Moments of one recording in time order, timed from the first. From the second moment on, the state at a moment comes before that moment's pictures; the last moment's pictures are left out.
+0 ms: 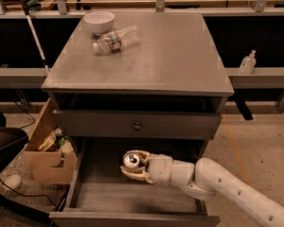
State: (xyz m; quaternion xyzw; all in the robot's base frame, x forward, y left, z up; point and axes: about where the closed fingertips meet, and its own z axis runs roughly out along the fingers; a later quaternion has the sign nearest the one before) arm 0.484 0.039 0.616 -0.49 0.53 0.37 0.59
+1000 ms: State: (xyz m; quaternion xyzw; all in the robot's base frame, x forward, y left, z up) arm 0.483 0.104 0.509 -0.51 0.54 0.39 0.54
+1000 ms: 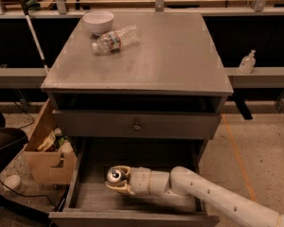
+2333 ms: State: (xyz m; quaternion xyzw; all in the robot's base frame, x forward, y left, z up) arm 0.488 0.150 0.452 -0.50 0.53 0.42 0.53
